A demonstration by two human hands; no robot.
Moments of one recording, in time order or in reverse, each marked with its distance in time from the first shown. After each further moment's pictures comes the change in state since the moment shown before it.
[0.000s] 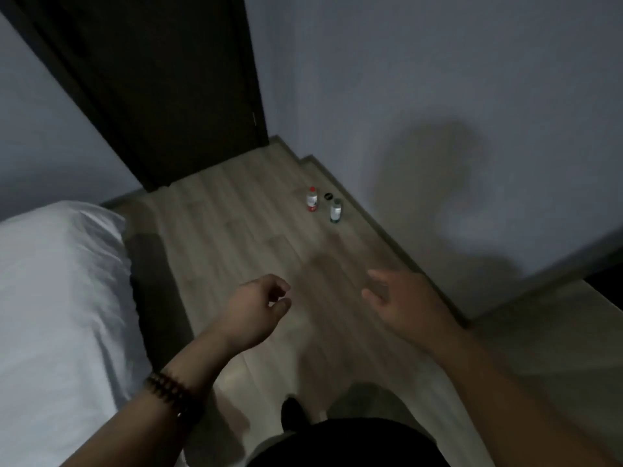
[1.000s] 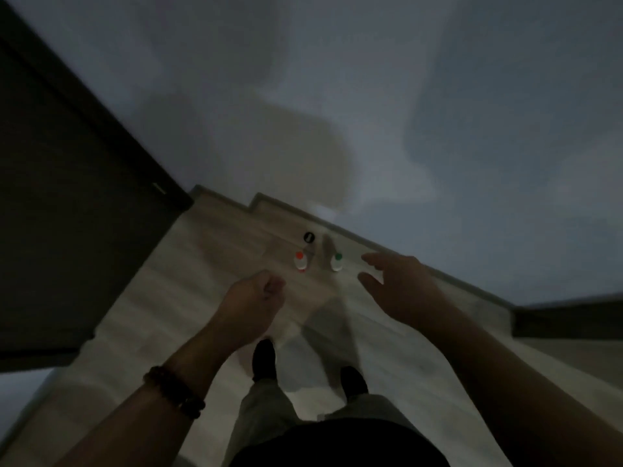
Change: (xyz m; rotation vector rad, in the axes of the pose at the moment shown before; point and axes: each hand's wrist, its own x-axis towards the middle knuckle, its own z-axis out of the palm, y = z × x) left_hand 0.703 -0.028 -0.237 0.107 -0.369 0.233; right_hand 0.616 -0.085 -0.069 0.229 0.203 0.451
